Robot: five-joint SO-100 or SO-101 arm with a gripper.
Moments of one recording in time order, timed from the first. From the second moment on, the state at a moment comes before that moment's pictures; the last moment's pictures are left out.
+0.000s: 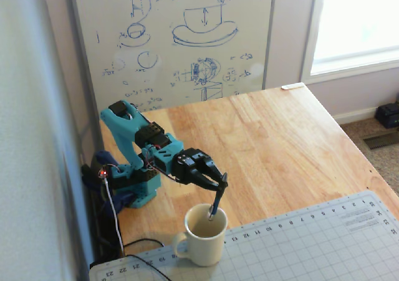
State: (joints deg) arm 66.4 151.5 160.3 -14.6 69.3
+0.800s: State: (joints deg) arm 66.4 151.5 161.0 -14.7 69.3
